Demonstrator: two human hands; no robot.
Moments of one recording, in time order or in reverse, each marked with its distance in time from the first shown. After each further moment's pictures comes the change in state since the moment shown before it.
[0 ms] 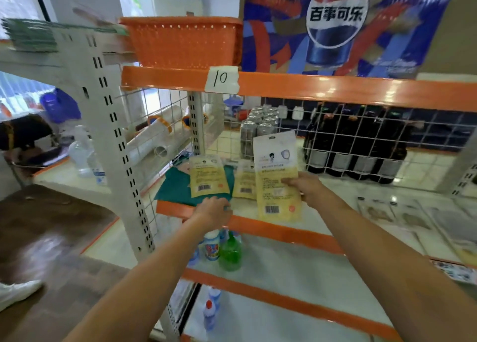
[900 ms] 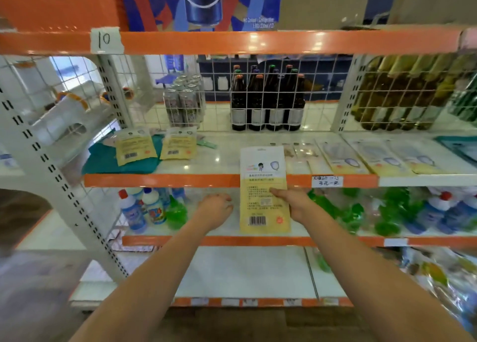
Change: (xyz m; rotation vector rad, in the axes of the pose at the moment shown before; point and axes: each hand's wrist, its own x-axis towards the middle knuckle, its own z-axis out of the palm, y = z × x) left_hand -0.100 0.186 0.081 -0.103 -0.026 0.232; right_hand -0.154 0.130 -0.159 0.320 0.023 0.226
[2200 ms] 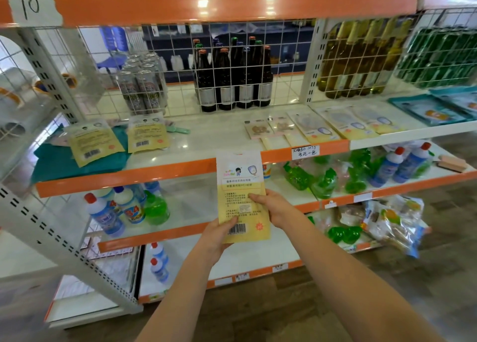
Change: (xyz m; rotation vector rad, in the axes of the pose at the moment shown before) left_hand -0.058 0.008 0.058 -1.527 -0.314 -0.443; right_hand -0.017 0.068 0.029 0.092 0.103 0.020
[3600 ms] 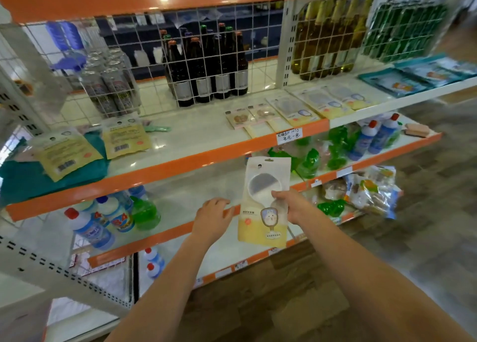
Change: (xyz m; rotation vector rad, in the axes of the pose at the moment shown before) left_hand 0.045 0.009 -0.022 1.499 0.008 0.603; right_hand -0.005 0.030 -0.052 0.169 0.356 0.051
